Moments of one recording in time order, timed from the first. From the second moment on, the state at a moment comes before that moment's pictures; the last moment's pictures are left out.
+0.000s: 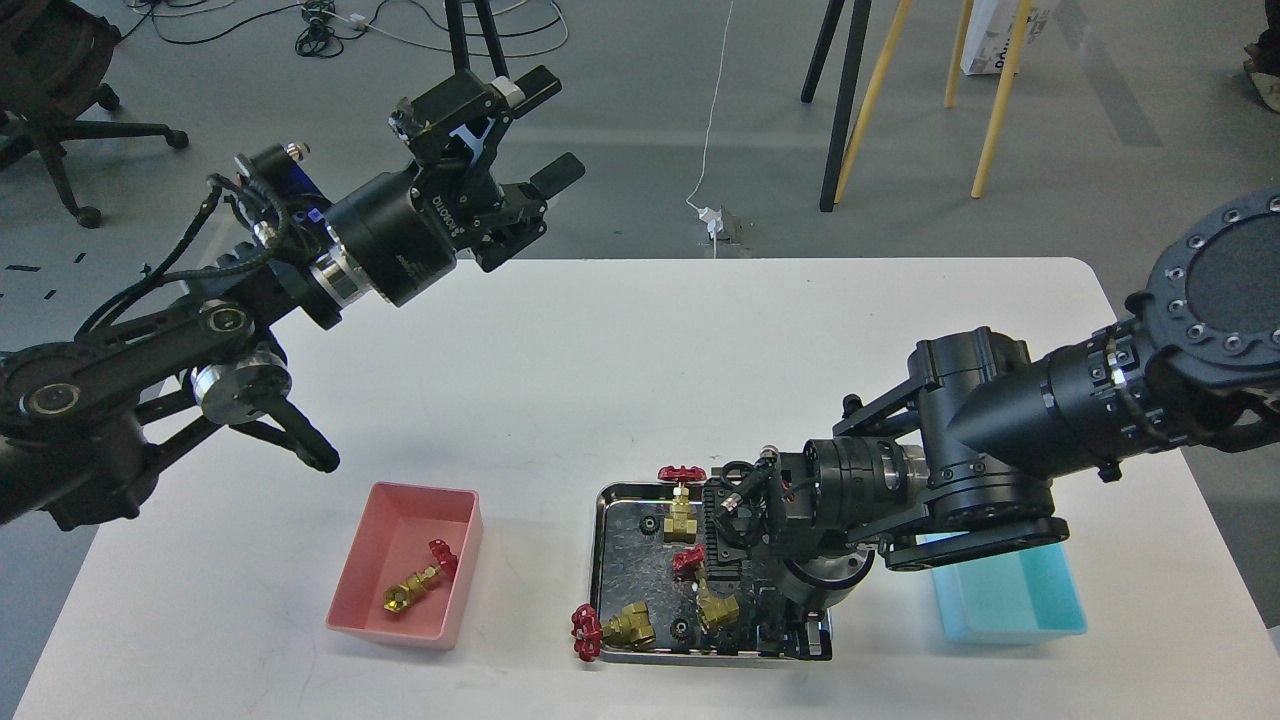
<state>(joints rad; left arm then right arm) -0.86 0.60 -0.41 -1.35 0.44 -0.26 -0.49 1.54 0.00 -0.80 1.41 -1.65 0.49 0.14</state>
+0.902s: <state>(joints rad) -0.84 0.60 -0.41 -1.34 0.44 -0.27 -0.49 1.50 0.00 -0.80 1.38 -1.63 0.49 0.14</state>
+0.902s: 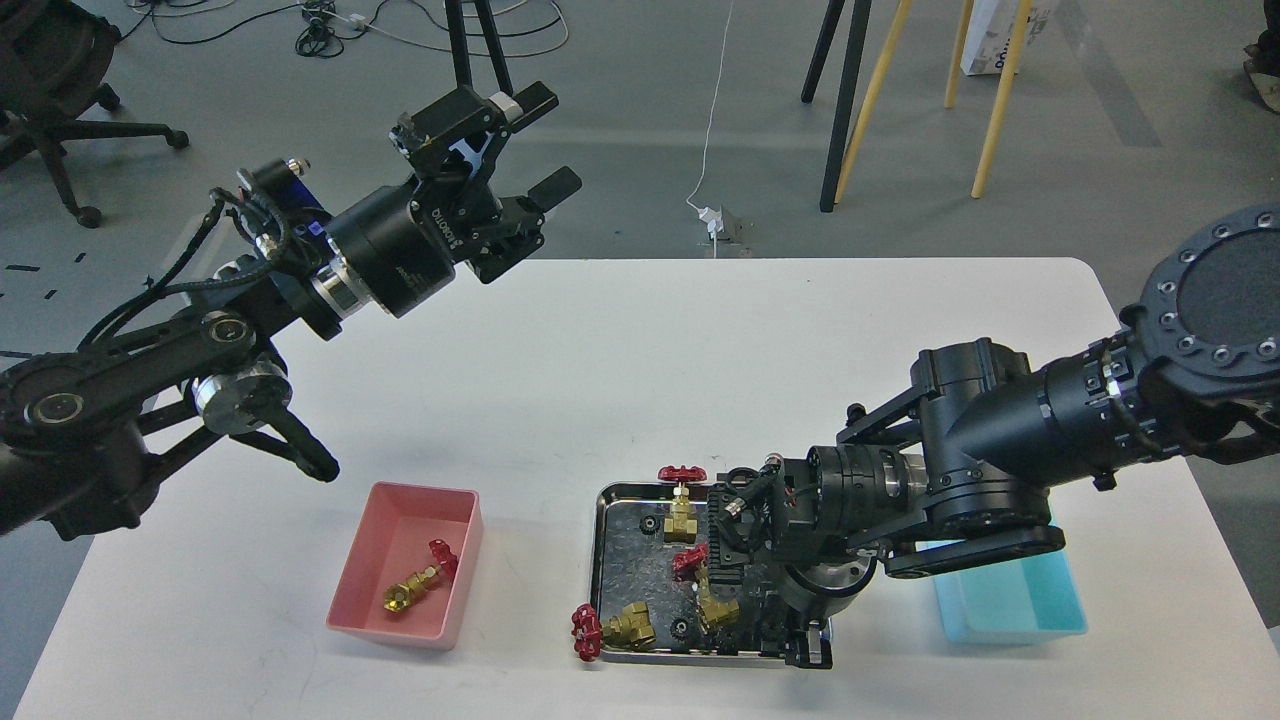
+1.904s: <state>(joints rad) -0.84 0.57 -0.41 -1.33 0.44 -0.27 -0.49 1.48 0.00 -0.79 1.34 -1.58 0.49 0.17</state>
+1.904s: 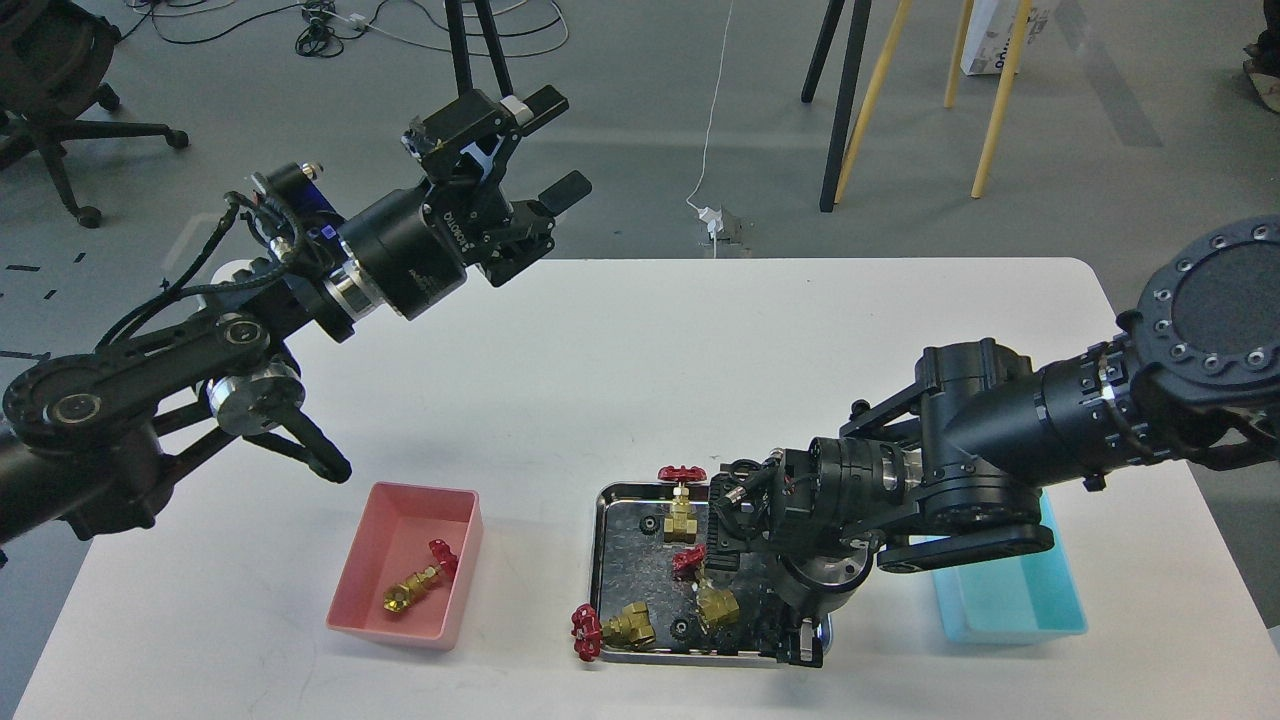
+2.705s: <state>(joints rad) -0.82 0.57 -0.41 -1.32 0.44 -0.27 -0.49 1.45 0.00 -0.78 1.29 -1.58 0.49 0.17</state>
